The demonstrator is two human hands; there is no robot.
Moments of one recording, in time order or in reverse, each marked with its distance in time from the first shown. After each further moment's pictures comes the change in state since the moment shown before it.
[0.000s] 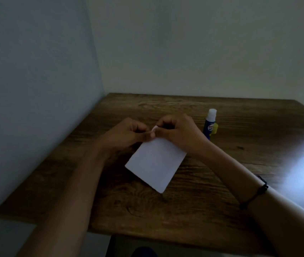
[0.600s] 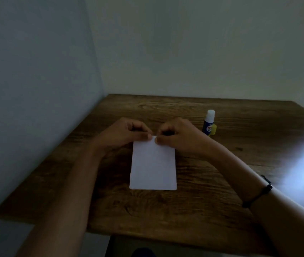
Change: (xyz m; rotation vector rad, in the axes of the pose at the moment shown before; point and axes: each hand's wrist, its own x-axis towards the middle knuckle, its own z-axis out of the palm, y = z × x) left_hand 0.002 -0.005 -0.011 0.044 0.015 -0.019; right_hand -0.004 -0.006 -0.011 -0.156 -0.252 0.028
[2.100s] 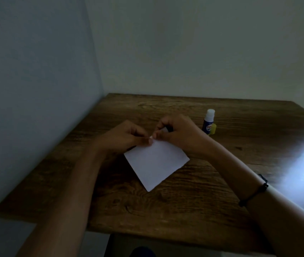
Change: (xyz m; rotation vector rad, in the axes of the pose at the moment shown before) left_hand -0.004 0.004 0.007 0.079 -0.047 -0.018; right_hand 0.005 0.005 0.002 -0.015 0.149 -0.061
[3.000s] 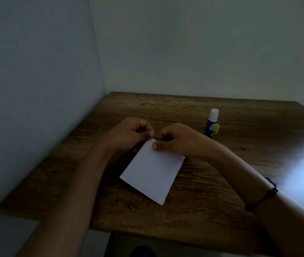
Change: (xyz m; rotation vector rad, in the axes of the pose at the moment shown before) left_hand 0.005 -0.004 0.006 0.021 0.168 0.004; right_hand -0.004 -0.009 0.004 -0.034 -0.286 0.173
